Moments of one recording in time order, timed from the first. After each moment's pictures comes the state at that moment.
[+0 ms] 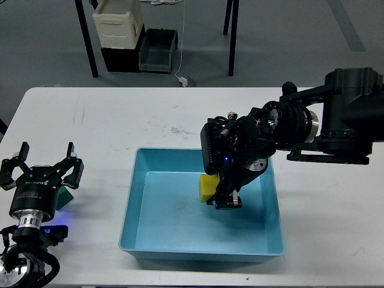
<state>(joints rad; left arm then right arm) 0.20 0.26 -1.25 -1.54 -0.36 -0.35 -0.36 1.65 -0.06 -0.60 1.19 -1.80 0.25 0.49</state>
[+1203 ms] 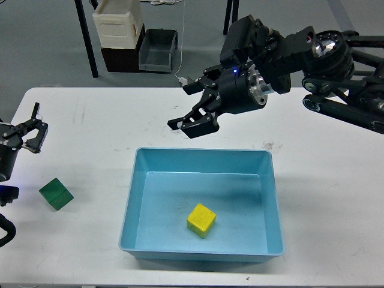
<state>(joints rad) 0.03 0.59 -1.28 -1.51 -0.36 -0.32 -0.35 1.46 -0.30 0.04 1.15 -1.63 0.19 0.49</state>
